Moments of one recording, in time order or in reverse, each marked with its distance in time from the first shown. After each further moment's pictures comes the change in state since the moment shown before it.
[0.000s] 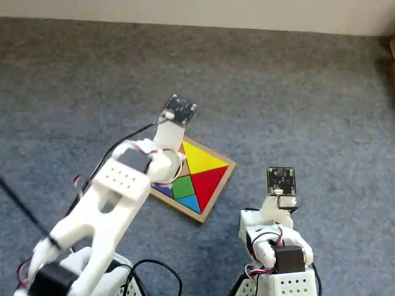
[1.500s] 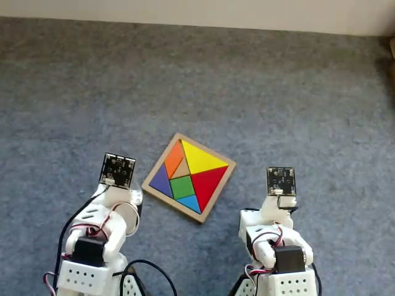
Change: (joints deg) left arm -14.0 -75.6 49.9 7.2 0.0; right arm 0.0 0.0 0.0 0.0 0.0
